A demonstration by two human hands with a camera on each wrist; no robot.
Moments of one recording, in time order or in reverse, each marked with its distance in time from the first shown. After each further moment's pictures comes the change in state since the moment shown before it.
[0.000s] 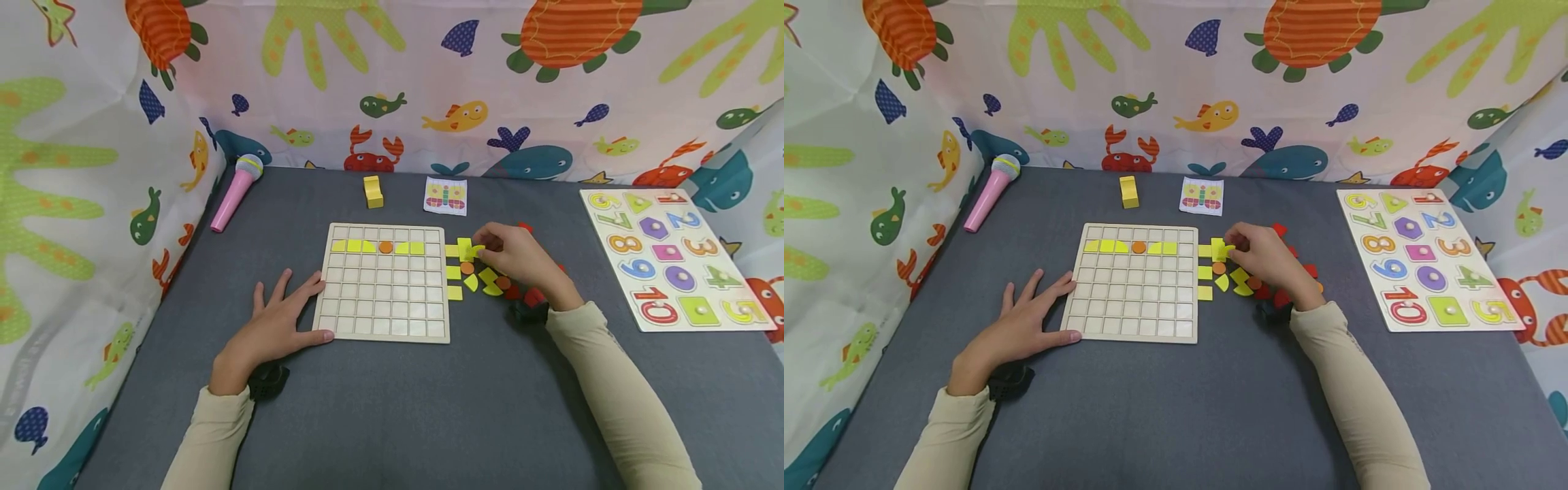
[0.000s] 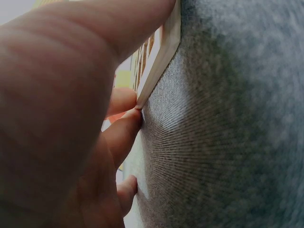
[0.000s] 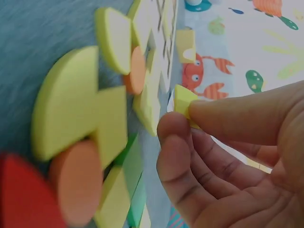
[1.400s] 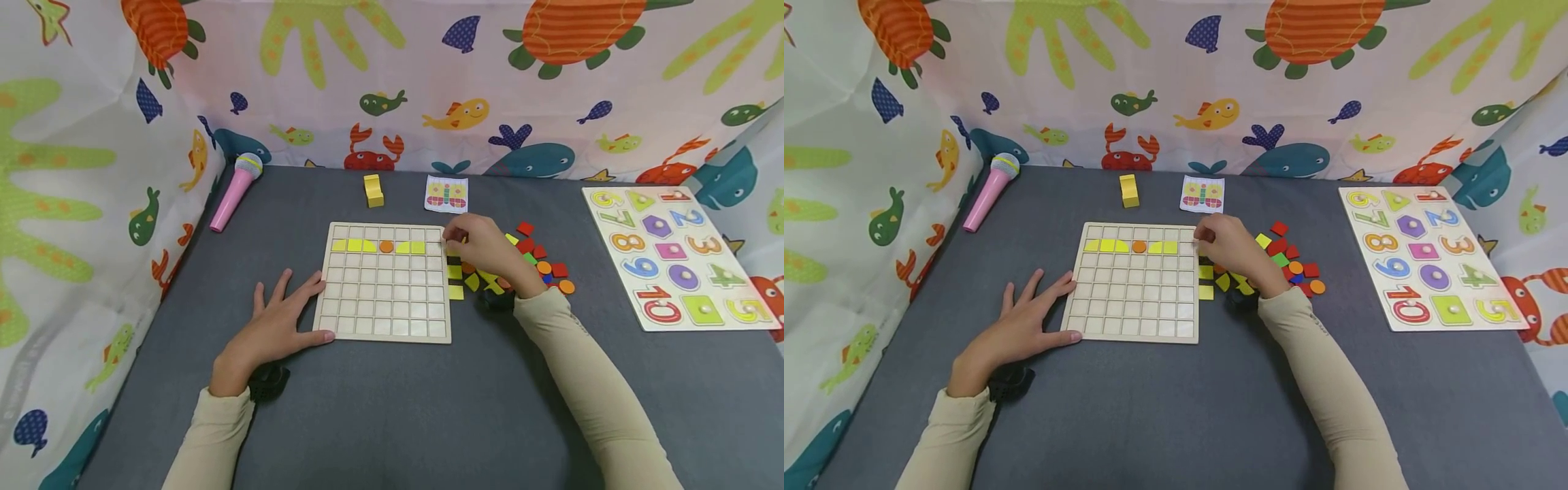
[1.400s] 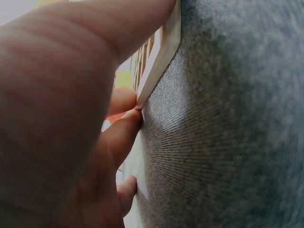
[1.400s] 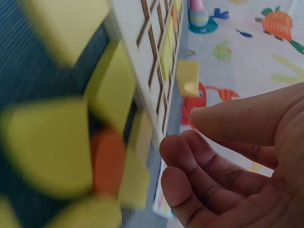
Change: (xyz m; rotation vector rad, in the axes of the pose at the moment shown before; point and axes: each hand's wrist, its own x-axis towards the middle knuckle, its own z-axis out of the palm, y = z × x) left_hand -0.001 -0.001 0.000 -0.003 0.003 0.003; right_hand 0.038 -0.031 0.025 -0.035 0.005 -0.116
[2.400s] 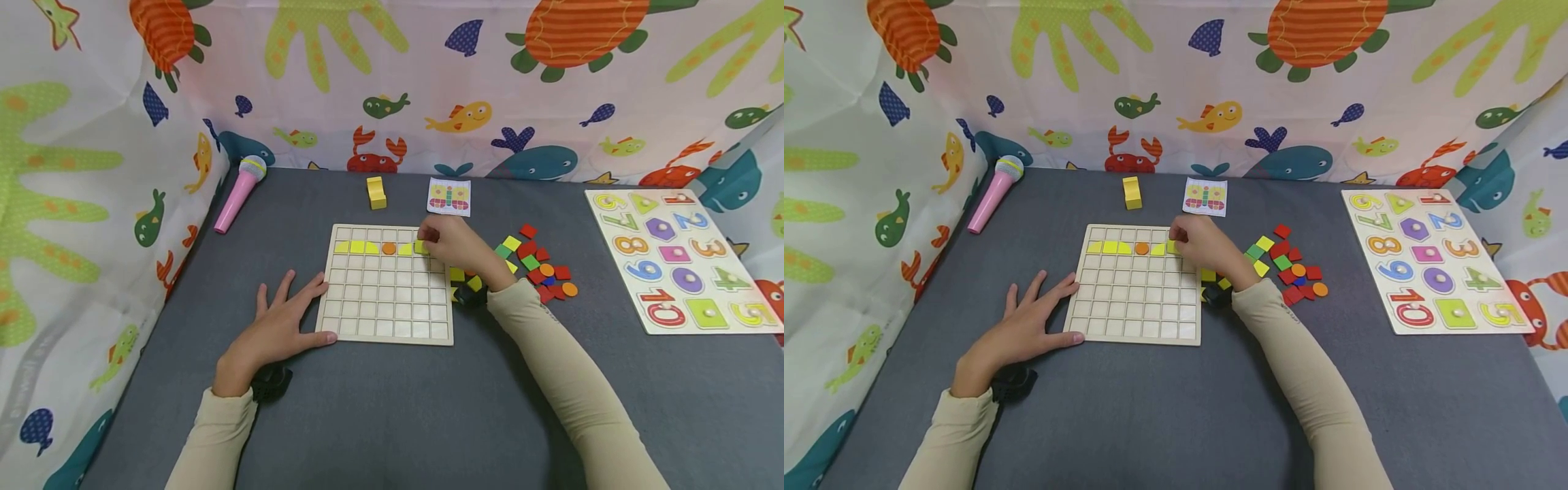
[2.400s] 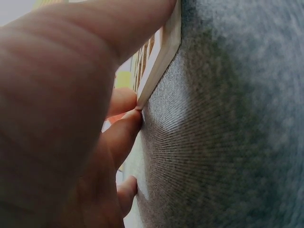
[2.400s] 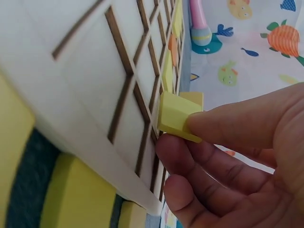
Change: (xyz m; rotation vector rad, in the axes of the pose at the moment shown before) left_hand 0.001 -0.001 0.000 0.009 0.009 0.001; right_hand 0.036 -0.018 0.026 0.037 -0.072 -0.042
